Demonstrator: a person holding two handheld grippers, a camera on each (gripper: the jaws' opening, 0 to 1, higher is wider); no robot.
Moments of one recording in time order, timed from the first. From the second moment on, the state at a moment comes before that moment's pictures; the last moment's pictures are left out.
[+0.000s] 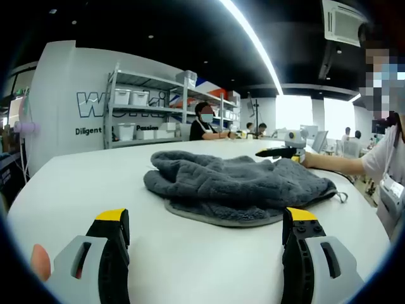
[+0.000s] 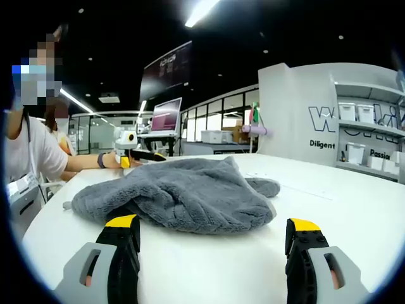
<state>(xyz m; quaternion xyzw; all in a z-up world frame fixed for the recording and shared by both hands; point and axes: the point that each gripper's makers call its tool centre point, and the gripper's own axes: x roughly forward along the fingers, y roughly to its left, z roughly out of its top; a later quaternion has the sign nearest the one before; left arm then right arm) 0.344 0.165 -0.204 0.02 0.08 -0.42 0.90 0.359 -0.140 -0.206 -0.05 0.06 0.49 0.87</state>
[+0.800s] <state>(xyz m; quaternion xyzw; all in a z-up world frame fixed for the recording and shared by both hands) 0.345 0.165 -0.205 0.02 0.08 -0.42 0.90 0.357 -0.136 -0.211 -0.06 0.06 0.49 0.86</state>
